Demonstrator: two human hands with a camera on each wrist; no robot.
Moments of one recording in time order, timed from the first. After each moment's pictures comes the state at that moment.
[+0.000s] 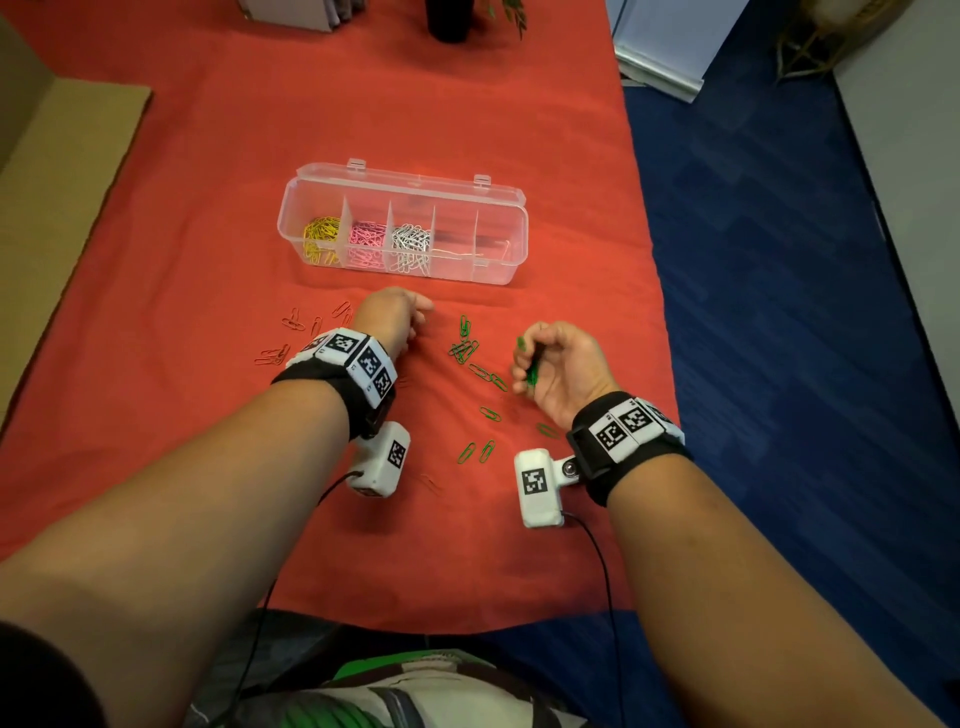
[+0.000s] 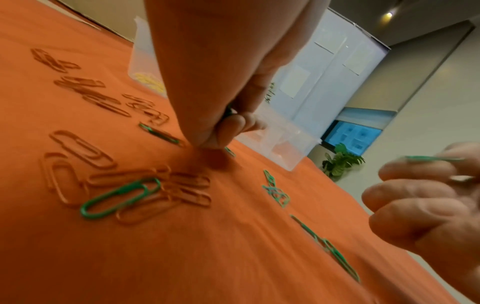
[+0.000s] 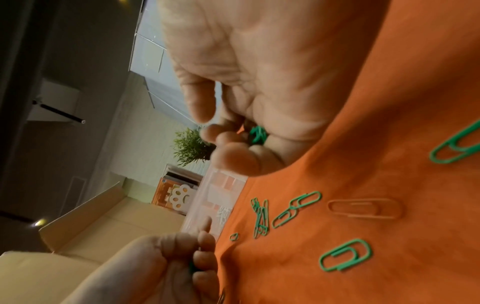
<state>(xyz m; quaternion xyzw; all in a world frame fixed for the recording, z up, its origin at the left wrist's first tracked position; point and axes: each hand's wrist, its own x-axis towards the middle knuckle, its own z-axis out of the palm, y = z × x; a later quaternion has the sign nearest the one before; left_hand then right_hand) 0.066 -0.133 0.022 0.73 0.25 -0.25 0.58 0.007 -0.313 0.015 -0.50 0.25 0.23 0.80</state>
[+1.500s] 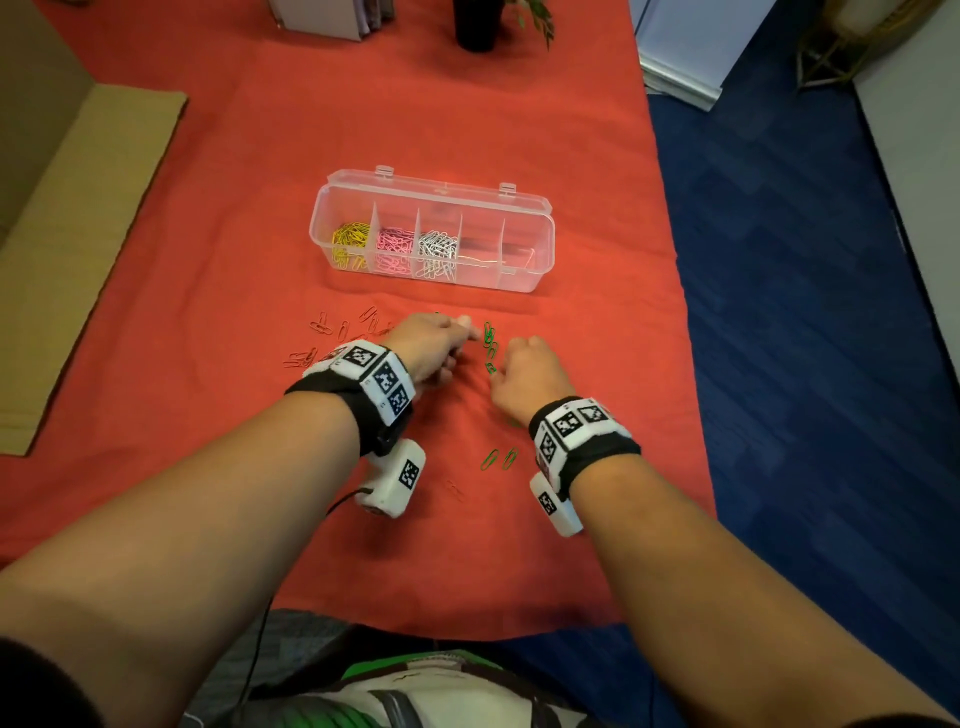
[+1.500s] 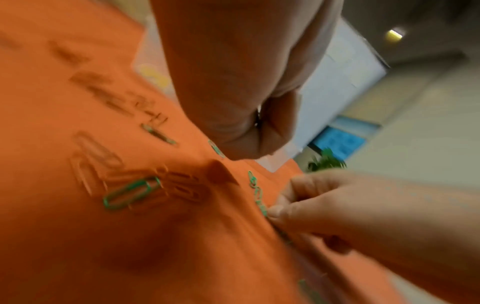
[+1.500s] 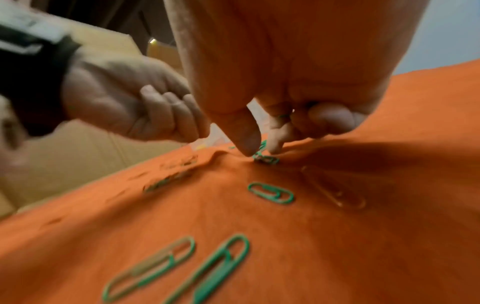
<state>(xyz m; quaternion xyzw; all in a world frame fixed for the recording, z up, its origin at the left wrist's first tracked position) 0.047 -0.127 0.016 0.70 0.17 -0.32 0.61 0.016 -0.262 -0.010 -0.97 0.06 0.18 0.17</state>
